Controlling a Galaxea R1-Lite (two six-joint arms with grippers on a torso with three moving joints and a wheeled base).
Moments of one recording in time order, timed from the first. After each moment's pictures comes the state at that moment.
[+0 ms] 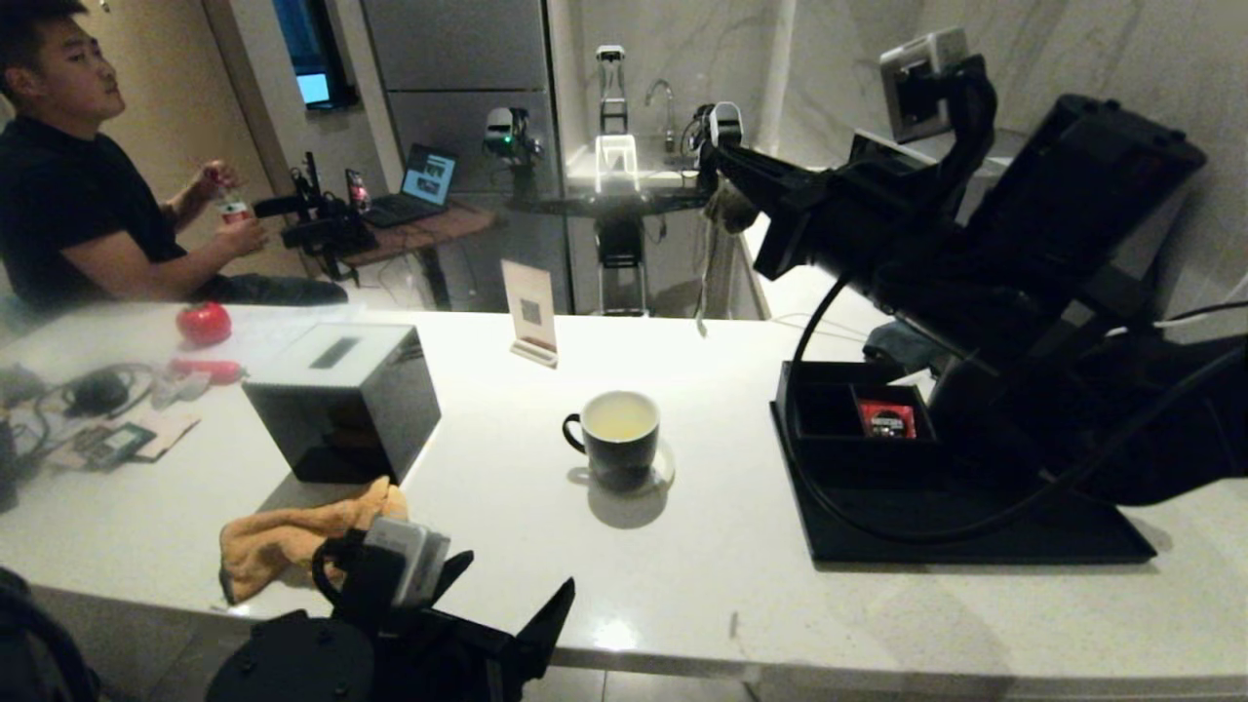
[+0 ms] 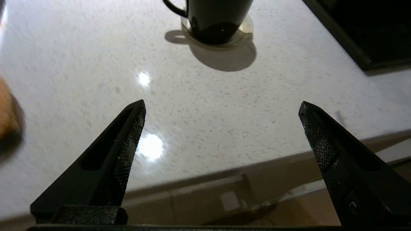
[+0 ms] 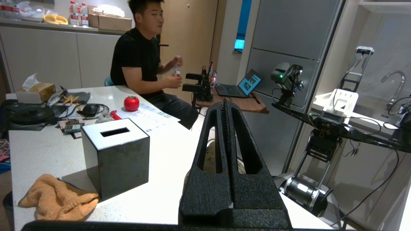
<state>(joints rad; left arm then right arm) -0.88 1.85 0.00 -1.52 0.48 -0.34 0.59 1.80 -1.15 -1.06 0.20 -0.08</state>
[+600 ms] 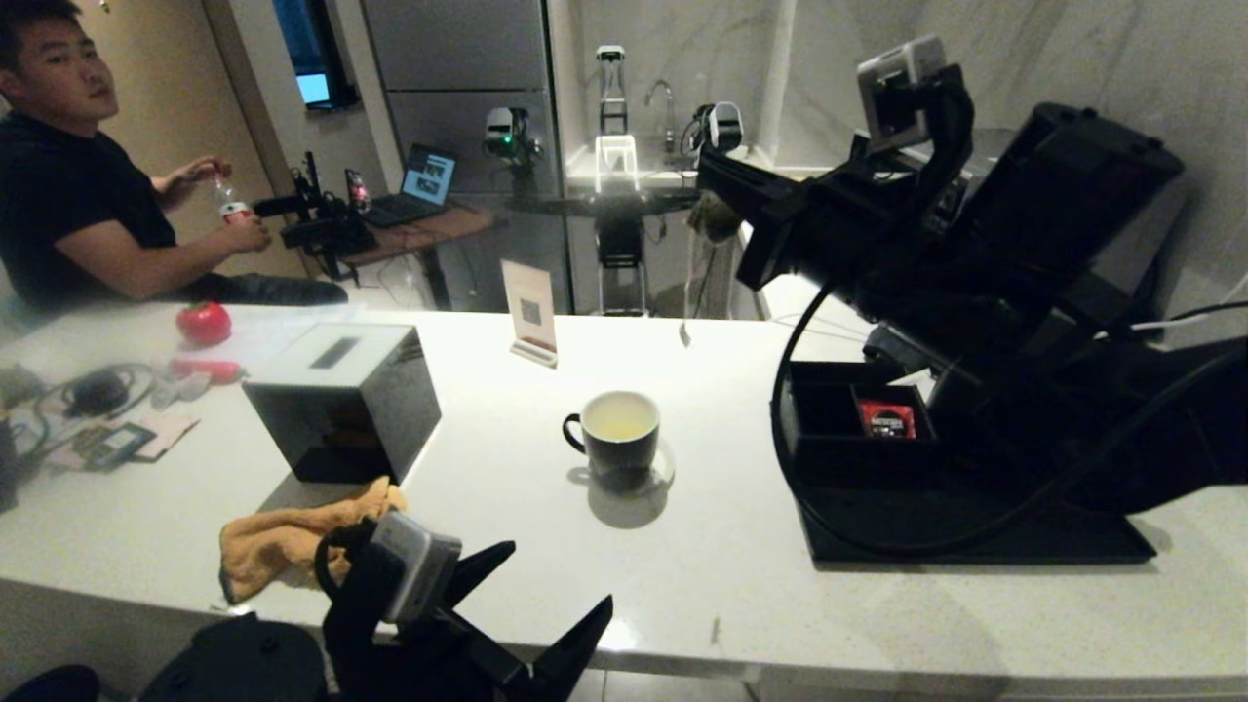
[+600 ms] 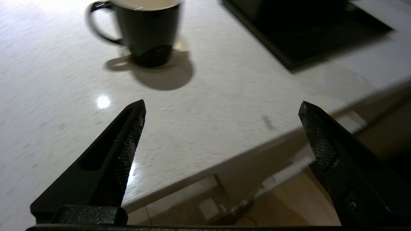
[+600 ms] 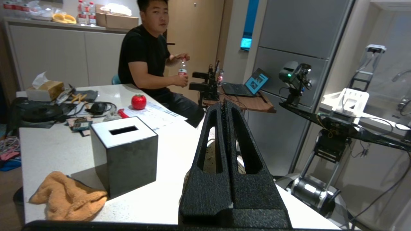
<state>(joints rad) -0.90 1.75 -0.02 -1.52 0.28 -0.24 0.62 1.82 -1.15 -1.06 0.20 -0.08</state>
